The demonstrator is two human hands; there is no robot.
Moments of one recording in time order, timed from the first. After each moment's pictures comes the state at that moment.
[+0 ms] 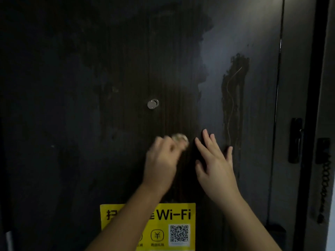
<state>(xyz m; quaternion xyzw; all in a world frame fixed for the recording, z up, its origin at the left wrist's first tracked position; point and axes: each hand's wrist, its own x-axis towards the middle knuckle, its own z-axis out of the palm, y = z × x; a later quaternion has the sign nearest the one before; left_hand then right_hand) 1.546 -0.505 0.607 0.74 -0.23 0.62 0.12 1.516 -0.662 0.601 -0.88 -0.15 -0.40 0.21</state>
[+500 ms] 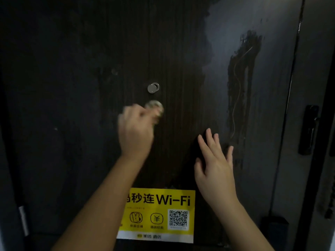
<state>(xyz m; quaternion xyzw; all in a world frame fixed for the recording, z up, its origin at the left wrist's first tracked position) 1.560 -0.463 0.634 0.71 -0.12 0.69 0.11 1.518 -0.659 0.568 -0.86 -0.15 -0.42 0.26</state>
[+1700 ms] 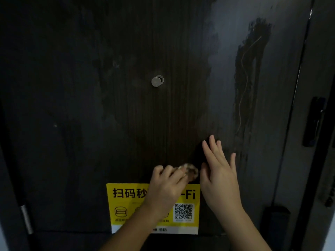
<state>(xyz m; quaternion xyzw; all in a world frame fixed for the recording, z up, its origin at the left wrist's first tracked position) 1.550 -0.493 0.493 0.77 -0.30 0.56 -0.05 1.508 -0.648 0.545 -0.88 -0.12 -0.38 0.27</state>
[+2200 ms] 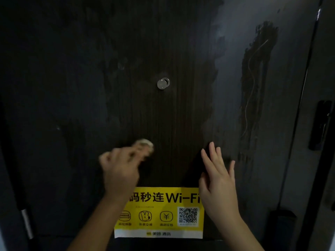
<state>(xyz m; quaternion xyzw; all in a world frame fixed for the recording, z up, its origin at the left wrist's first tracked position) 1.554 -0.399 0.534 0.75 -0.12 0.64 0.08 1.516 -0.636 0.529 -0.87 -0.12 -0.39 0.29</state>
